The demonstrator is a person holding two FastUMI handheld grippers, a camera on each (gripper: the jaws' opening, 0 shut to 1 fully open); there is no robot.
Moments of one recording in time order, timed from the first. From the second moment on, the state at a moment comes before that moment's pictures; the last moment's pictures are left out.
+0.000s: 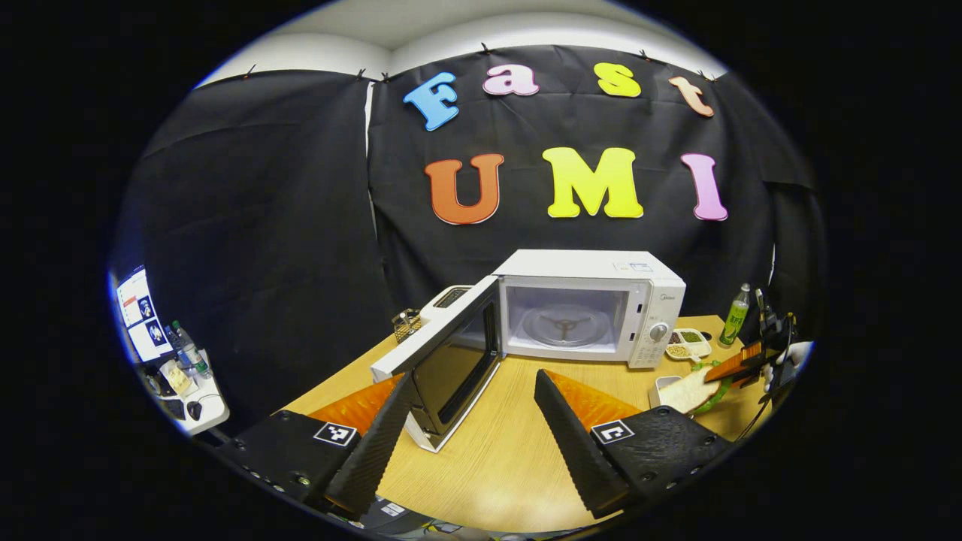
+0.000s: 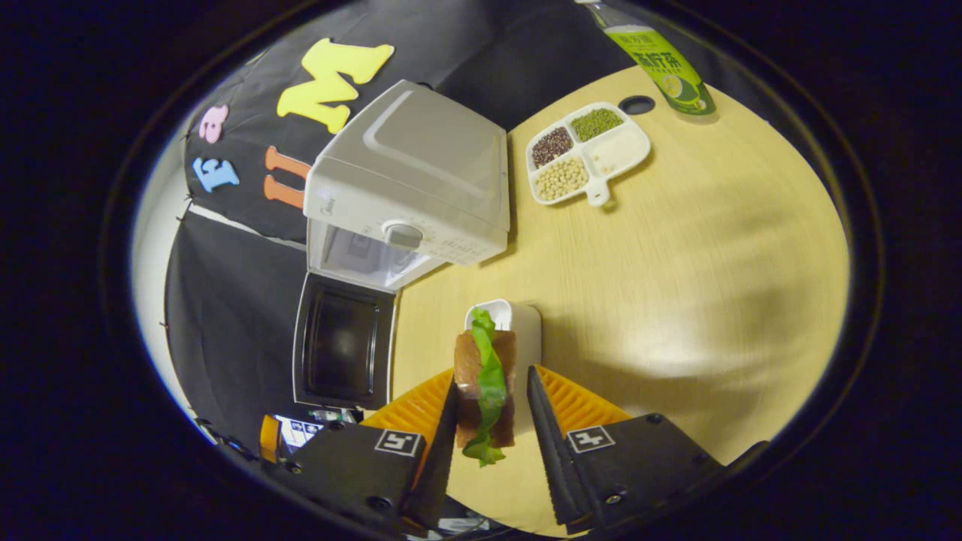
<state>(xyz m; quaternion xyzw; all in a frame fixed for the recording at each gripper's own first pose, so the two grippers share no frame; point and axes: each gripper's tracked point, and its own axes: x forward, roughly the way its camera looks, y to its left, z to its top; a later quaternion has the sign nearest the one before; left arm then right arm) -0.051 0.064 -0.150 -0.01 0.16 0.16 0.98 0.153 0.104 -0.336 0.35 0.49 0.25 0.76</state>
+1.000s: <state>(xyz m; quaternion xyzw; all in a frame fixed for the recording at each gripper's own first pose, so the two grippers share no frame) -0.041 0.092 -0.133 0.02 0.13 0.02 0.99 0.142 0.213 -0.220 0.32 0.36 0.24 0.84</state>
